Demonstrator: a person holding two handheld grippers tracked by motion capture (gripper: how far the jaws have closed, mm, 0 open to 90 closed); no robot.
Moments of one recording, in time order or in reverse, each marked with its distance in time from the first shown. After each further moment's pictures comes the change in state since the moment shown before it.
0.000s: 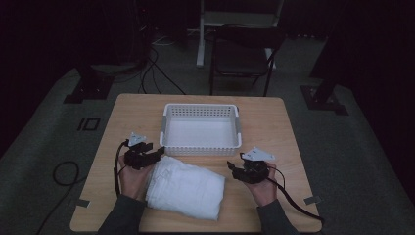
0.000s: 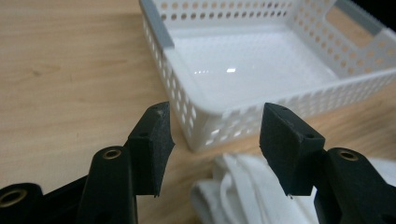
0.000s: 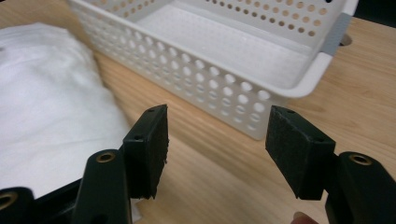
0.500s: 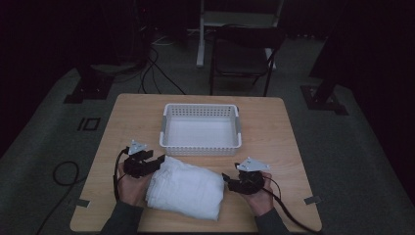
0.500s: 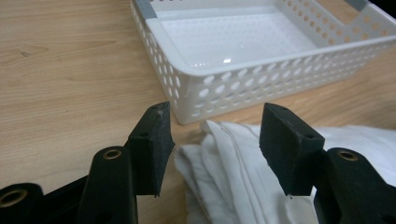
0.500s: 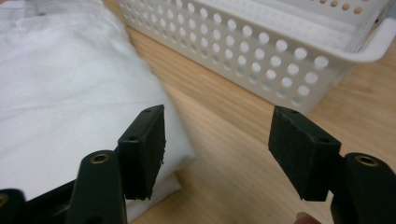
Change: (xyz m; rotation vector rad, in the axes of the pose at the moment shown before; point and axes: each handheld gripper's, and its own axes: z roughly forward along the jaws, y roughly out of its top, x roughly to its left) left arm -0.012 -0.017 -0.016 0.024 -0.024 0.031; right arm 0.023 -0.023 -0.001 0.030 0.071 -0.016
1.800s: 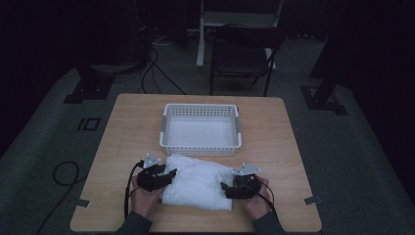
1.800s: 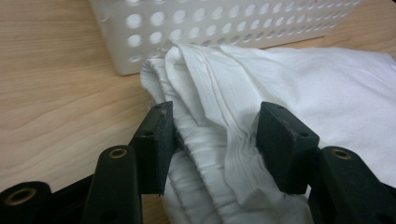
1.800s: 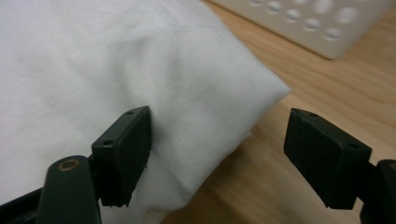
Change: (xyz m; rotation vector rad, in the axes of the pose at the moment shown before) left arm -0.034 -0.033 0.027 0.061 -0.048 -0.012; right arm -0.002 -0.023 0.024 0.152 -0.056 0.012
